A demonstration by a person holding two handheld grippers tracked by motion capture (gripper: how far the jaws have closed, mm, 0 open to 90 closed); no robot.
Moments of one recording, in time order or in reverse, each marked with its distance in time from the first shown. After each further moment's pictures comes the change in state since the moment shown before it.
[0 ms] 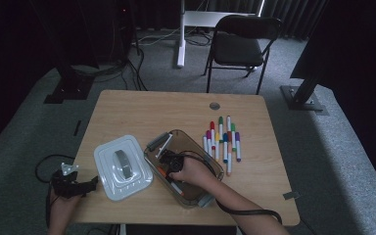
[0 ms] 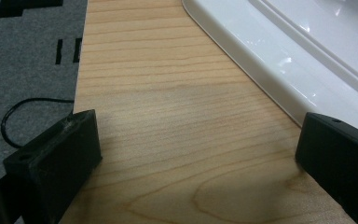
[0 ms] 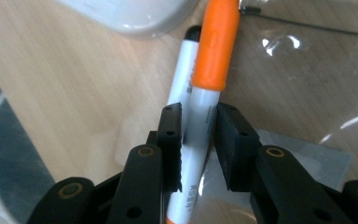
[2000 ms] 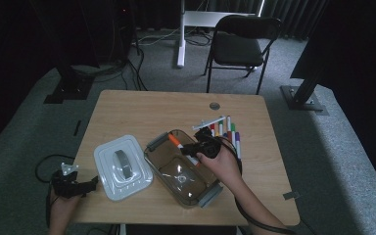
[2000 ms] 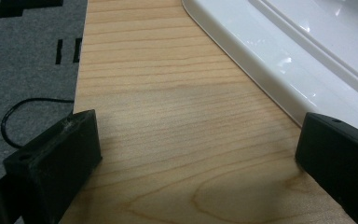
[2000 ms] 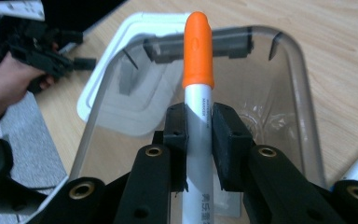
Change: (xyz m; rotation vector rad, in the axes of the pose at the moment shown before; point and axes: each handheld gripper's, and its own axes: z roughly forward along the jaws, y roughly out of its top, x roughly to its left) left arm 0.000 0.000 0.000 -0.001 0.000 0.001; right arm -0.018 -0.066 -0.119 -0.604 -0.017 0.117
